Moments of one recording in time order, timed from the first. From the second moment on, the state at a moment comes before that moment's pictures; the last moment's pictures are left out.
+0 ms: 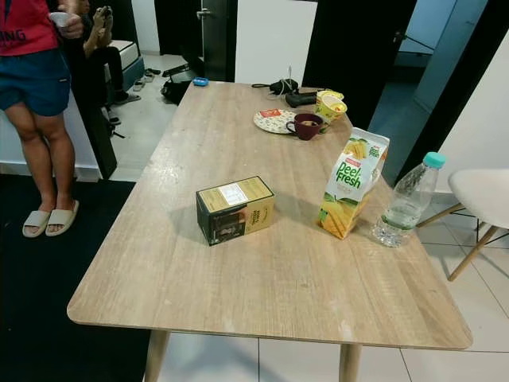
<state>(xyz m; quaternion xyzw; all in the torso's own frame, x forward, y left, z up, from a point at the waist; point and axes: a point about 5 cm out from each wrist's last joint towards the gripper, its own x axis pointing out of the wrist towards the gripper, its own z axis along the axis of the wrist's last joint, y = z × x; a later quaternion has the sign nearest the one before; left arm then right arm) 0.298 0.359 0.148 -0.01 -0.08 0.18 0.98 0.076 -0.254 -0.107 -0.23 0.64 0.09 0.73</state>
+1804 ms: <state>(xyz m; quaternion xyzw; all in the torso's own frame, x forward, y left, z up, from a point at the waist) 0.389 0.171 0.169 -0.07 -0.09 -0.08 0.99 0.035 -0.302 -0.093 -0.29 0.65 0.15 0.68</state>
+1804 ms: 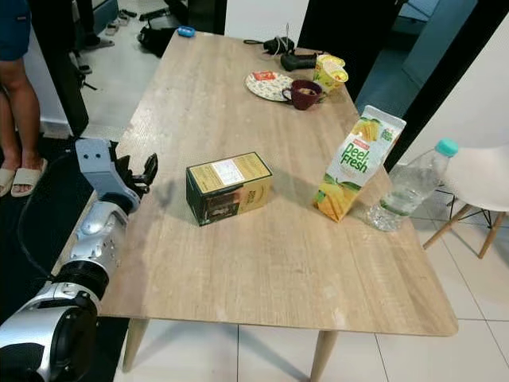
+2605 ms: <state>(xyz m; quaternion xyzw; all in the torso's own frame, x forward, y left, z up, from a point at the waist) 0.396 0.142 0.187 -0.08 -0.11 -0.15 0.98 0.026 -0.315 -0.087 -0.29 0.66 0.16 0.68</state>
